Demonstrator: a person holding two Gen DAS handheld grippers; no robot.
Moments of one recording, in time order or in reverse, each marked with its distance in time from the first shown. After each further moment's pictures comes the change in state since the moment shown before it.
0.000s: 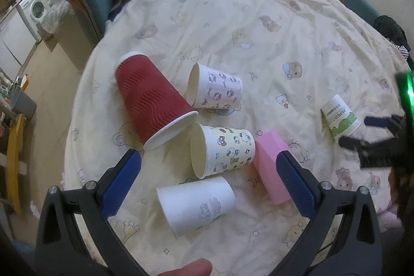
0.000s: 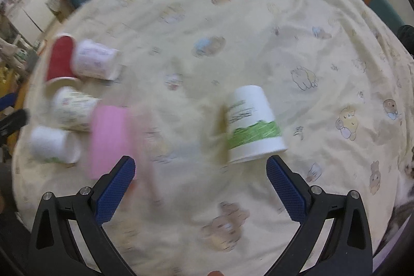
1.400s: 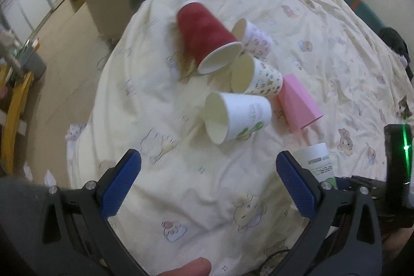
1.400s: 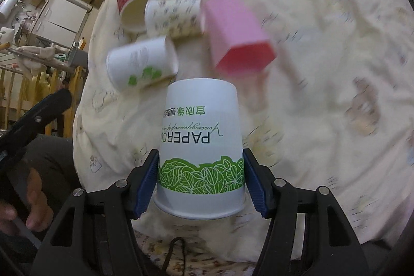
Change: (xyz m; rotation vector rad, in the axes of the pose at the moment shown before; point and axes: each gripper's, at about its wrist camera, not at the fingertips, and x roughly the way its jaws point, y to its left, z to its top) left arm -0.062 0.067 -0.106 -0.150 0.045 -0.005; right arm -0.009 0.133 -0.123 0.161 0.128 0.370
